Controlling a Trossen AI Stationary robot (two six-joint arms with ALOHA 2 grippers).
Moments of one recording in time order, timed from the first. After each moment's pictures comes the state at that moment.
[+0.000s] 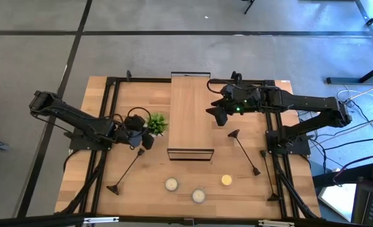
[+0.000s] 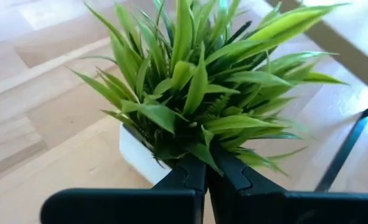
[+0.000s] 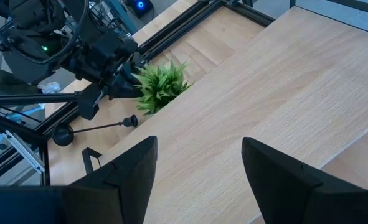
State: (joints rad) left arm -0.28 1.03 0.52 -0.42 -0.63 -1.03; right arm -0.06 1.26 1.25 -0.59 0.13 0.59
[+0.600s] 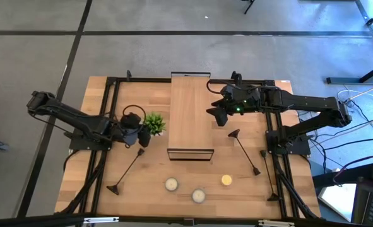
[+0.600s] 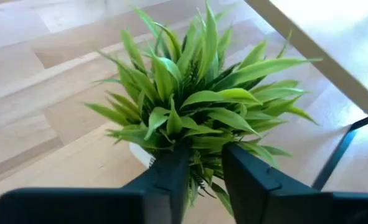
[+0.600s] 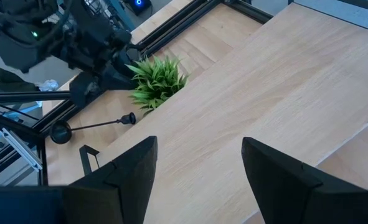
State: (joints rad) left arm -0.29 0.92 0.52 -0.50 -0.65 -1.07; right arm -0.06 1.26 1.25 -0.60 0.13 0.59
